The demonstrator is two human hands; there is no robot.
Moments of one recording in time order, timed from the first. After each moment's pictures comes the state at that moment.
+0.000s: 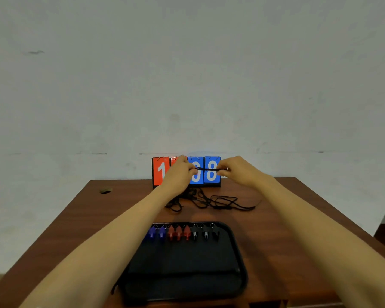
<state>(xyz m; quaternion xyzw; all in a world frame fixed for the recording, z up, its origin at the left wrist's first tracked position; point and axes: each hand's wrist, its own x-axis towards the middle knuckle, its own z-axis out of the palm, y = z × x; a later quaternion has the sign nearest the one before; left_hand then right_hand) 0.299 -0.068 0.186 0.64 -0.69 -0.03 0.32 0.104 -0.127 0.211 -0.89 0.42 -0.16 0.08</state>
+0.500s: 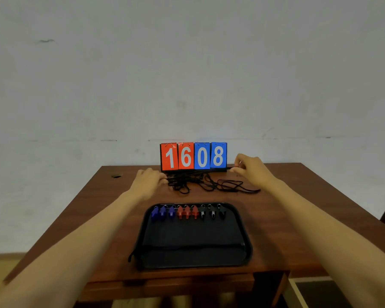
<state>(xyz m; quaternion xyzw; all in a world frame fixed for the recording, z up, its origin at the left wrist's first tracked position) 0.386 -0.001 0.129 0.72 -0.68 0.07 0.12 0.083 -0.094 0.163 -0.83 0.47 -0.25 0.12</state>
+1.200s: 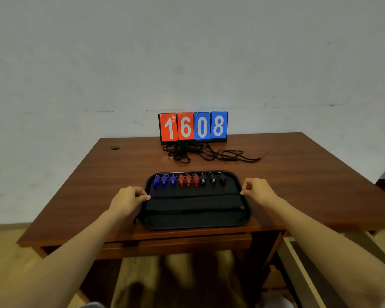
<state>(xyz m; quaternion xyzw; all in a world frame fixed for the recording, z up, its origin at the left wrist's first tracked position) 0.423 0.073 0.019 0.78 -0.56 -0.17 0.21 0.052 -0.058 0.027 -0.76 0.59 -0.13 0.22</state>
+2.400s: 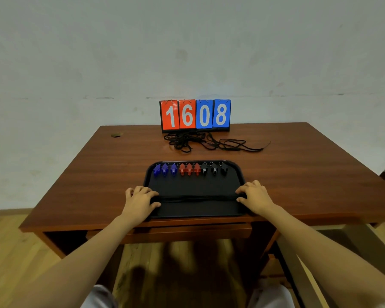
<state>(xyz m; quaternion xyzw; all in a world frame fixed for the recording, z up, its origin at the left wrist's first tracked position) 0.391 0.082 -0.030 0.76 -0.64 -0.02 0.05 0.054 -0.040 -0.019 -0.84 0.54 -0.02 0.08</state>
